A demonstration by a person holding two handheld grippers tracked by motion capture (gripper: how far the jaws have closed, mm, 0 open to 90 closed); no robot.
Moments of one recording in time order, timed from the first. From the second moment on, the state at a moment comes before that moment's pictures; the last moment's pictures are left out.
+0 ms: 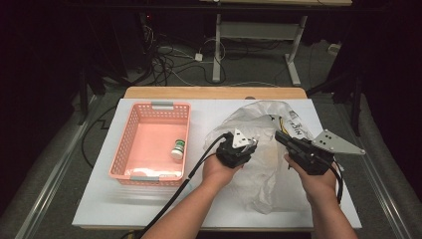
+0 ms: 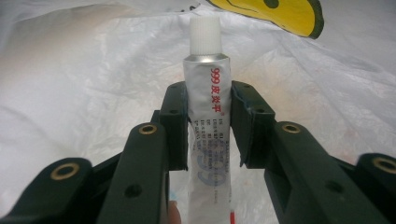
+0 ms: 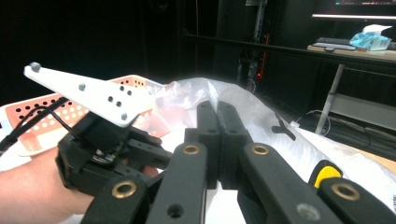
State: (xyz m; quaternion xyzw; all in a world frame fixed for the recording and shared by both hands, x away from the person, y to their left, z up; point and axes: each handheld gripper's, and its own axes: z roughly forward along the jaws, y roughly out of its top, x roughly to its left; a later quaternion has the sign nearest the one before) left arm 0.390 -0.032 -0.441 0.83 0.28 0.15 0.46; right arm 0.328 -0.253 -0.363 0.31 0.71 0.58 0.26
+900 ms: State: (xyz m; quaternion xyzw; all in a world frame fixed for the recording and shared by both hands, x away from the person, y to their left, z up) left arm 0.419 -0.070 -0.478 0.84 0.30 0.13 0.43; right arm 0.334 -0.261 -0.363 0.31 0.70 0.58 0.27
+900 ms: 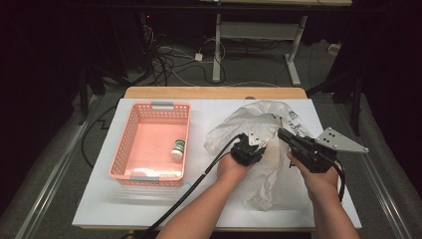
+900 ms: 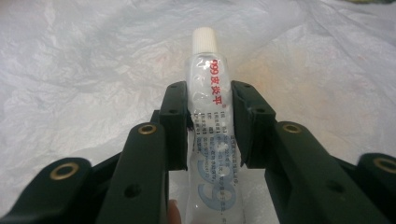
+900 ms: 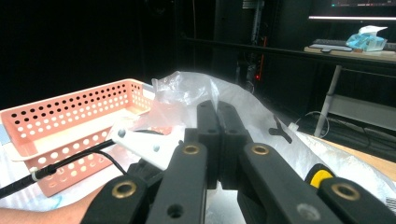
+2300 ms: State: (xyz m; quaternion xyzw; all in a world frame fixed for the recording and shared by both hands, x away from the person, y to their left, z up) left arm 0.328 -0.003 -0.439 0.83 0.26 0.04 0.49; right arm 0.330 -0.260 -0.363 0.31 0.71 0.58 0.27
